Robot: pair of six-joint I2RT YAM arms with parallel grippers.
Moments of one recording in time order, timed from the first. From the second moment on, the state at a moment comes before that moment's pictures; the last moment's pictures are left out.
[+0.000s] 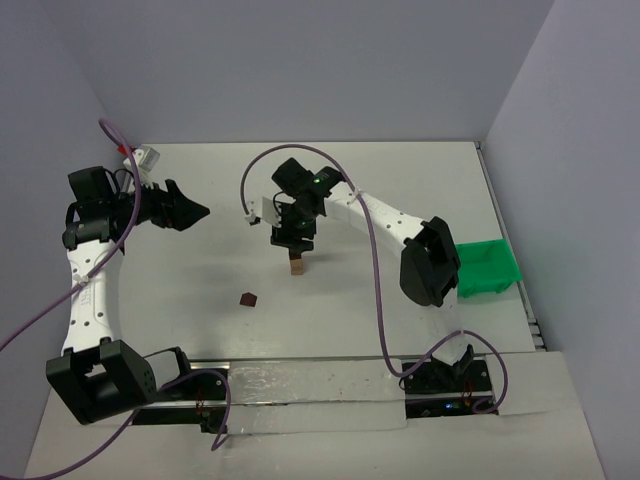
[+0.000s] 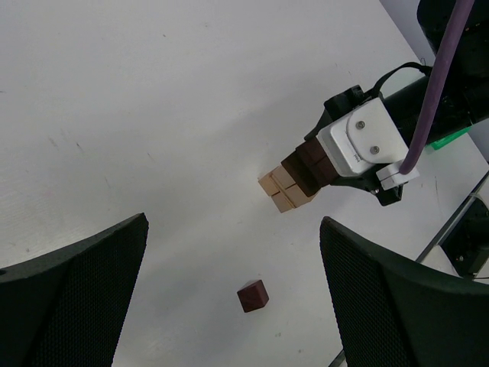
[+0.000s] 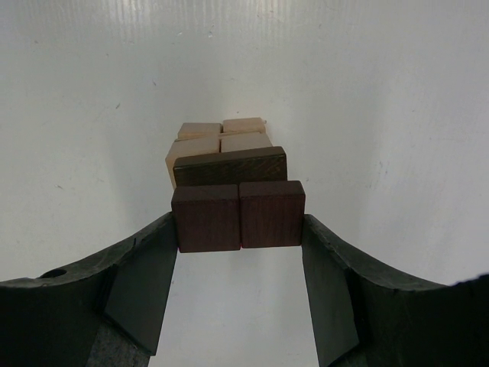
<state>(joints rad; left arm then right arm) 0.26 1.19 1.12 -0.54 0.96 0.11 0.79 2.06 1.91 -1.02 -0.25 -0.77</state>
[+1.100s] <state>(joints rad) 0.28 1.19 1.12 -0.54 0.97 0.11 0.81 2.08 1.91 -1.02 -0.24 -0.78</state>
